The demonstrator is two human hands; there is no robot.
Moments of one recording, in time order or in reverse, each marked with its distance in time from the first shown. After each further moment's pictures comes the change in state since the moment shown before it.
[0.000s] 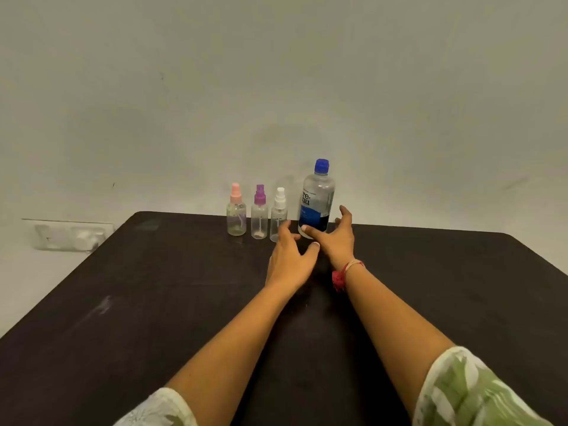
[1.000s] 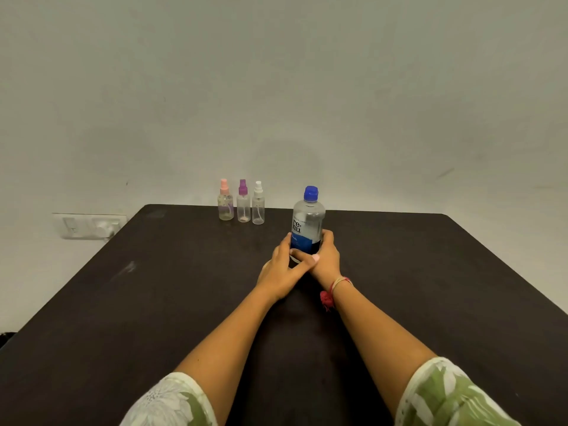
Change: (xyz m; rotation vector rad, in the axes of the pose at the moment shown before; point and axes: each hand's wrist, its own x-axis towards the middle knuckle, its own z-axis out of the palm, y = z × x) left_hand -0.115 0.035 0.003 0.099 -0.279 -0.002; right_hand -0.125 -0.012 -0.076 -0.026 -0.107 -0.059
